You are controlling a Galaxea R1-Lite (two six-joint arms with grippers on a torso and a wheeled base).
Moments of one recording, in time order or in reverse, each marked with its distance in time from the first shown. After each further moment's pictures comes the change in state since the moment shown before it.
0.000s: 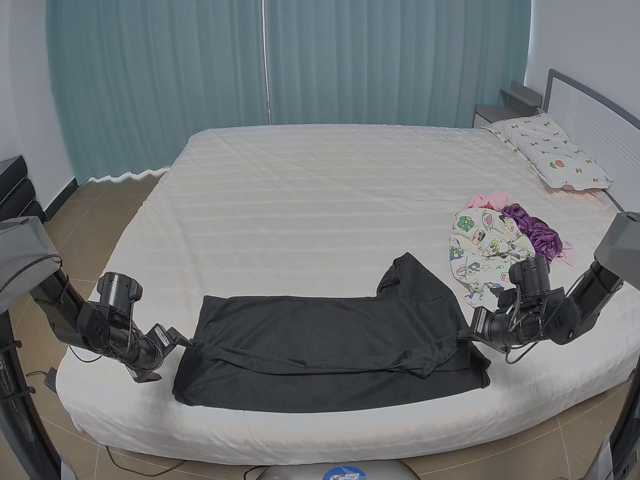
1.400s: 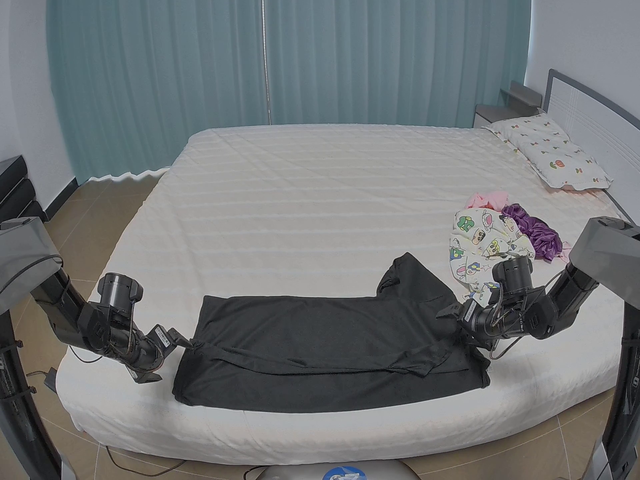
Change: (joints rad) left arm 0.000 0.006 -0.002 0.000 0.000 0.000; right arm 0.000 0.109 -0.128 -0.008 -0.027 0.249
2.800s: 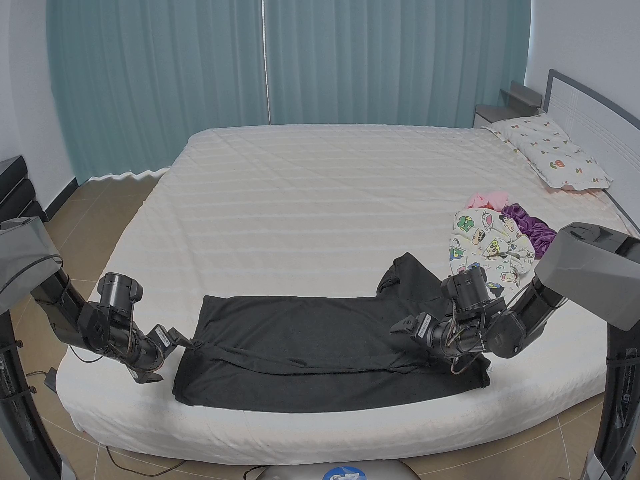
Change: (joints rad) left arm 0.001 0.000 -0.001 0.001 -0.015 0.000; right arm 0.232 0.042 -0.073 0.013 -0.107 0.058
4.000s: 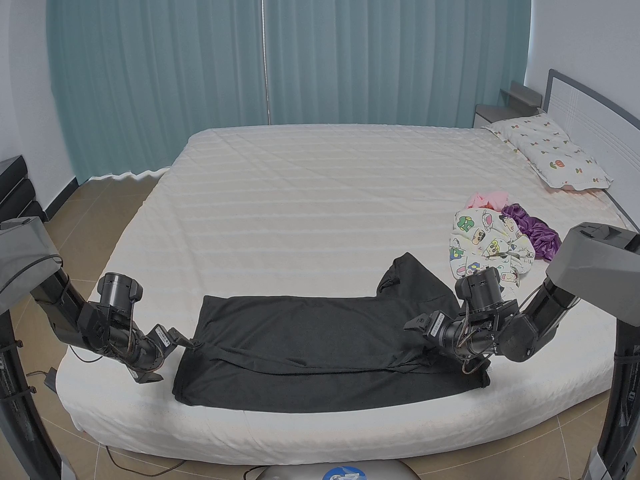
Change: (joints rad) left arm 0.000 0.000 0.000 0.000 -0.003 0.000; right arm -0.027 -0.046 0.126 -0.076 -0.050 -0.013
